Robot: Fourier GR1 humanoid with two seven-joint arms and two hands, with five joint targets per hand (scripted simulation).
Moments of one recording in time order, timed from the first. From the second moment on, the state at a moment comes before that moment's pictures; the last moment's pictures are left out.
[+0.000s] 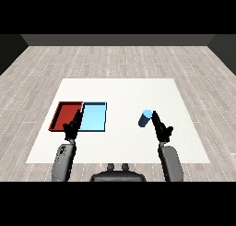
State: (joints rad) left arm -0.04 0.08 0.02 -1.55 -0.03 0.00 0.05; right arm 0.00 -0.07 0.03 -1.59 -0.02 0.02 0.01
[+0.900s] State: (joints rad) left arm -0.01 0.05 0.06 -1.61 0.08 -0.11 -0.27; right arm -0.14 -0.11 -0.10 -1.42 -0.15 0.20 -0.25
